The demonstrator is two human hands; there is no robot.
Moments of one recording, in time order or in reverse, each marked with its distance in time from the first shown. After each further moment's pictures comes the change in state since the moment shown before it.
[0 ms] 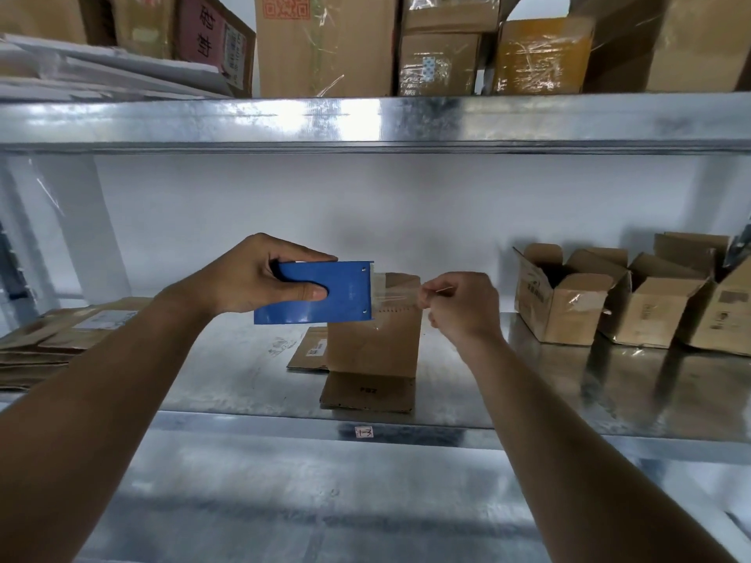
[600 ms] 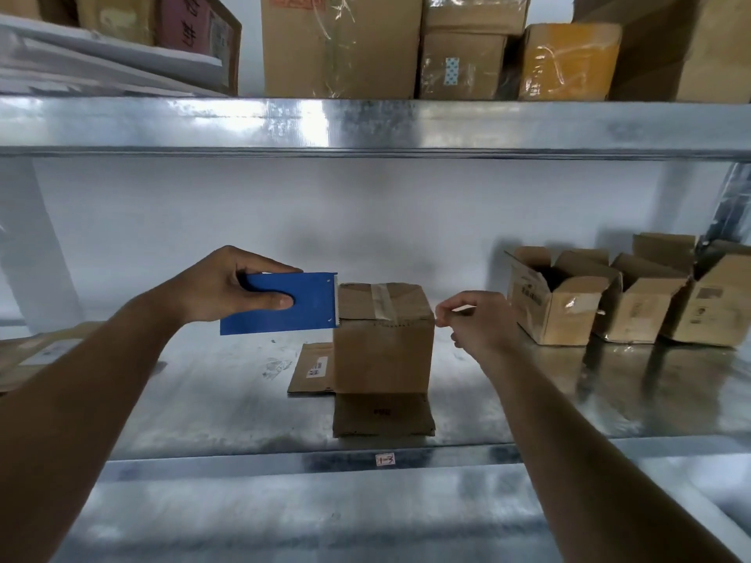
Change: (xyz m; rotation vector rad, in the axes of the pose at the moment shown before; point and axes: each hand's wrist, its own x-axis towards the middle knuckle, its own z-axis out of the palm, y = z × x) left_hand 0.014 -0.076 -0.051 -0.004 -0.072 -0.040; right_hand 0.009 0.013 0.007 -0.115 0.047 0.134
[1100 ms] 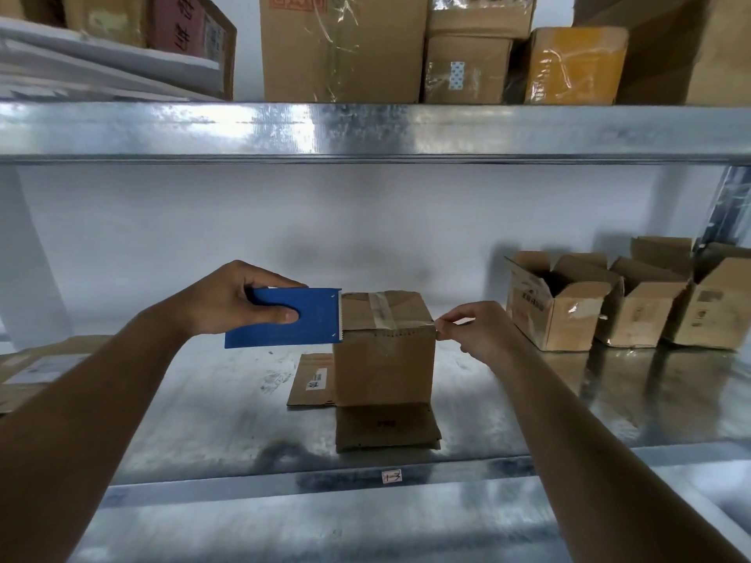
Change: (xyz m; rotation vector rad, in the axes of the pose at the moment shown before) left_hand 0.016 -0.019 0.004 -0.029 -0.055 -0.010; right_hand 0.012 0.001 -0.002 -0.146 -0.165 -0.017
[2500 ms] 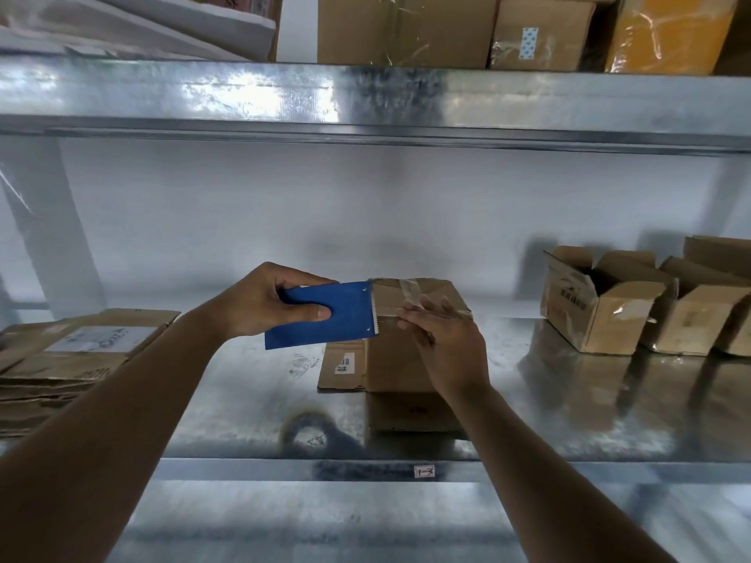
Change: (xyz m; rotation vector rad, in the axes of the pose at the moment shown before) left_hand -0.012 -0.028 0.018 -0.124 0.049 0.001; right_hand -0.003 0.002 0.114 -0.183 0.236 -0.522
